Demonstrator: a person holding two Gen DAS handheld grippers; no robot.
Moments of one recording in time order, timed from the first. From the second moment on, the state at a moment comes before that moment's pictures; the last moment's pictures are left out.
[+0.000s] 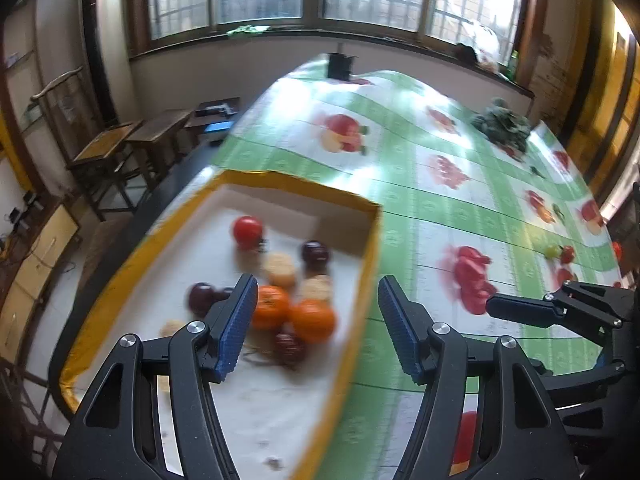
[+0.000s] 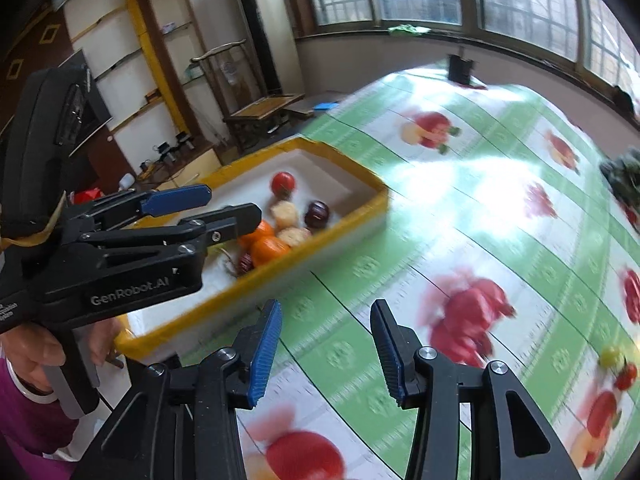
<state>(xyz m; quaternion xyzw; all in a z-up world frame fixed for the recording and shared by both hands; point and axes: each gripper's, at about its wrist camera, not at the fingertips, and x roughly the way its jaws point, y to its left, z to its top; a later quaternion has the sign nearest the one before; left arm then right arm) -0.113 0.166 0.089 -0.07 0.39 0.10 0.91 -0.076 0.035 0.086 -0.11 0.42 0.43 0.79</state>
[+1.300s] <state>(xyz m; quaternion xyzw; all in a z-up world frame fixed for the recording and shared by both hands) 0.012 -0.052 0.059 0.03 0.47 -0.18 0.86 0.048 -0.204 0.038 -0.06 0.46 0.18 0.87</state>
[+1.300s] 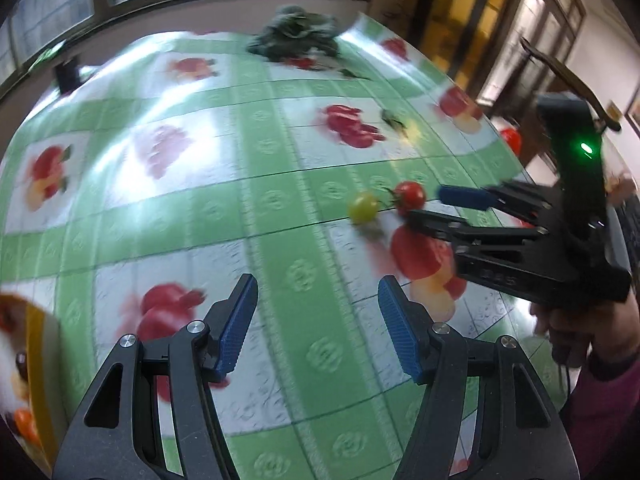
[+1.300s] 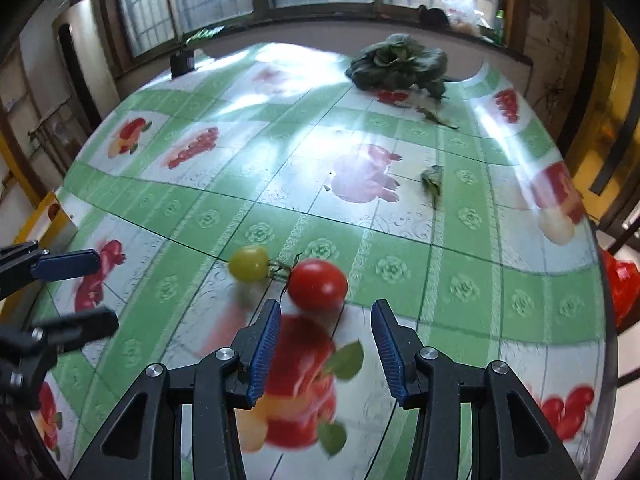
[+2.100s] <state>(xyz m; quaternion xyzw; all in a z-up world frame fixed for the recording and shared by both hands) 0.077 -0.114 0.026 0.09 0.48 -0.24 0.84 0.053 -0.232 0.047 -0.04 0.44 0.16 0.88</state>
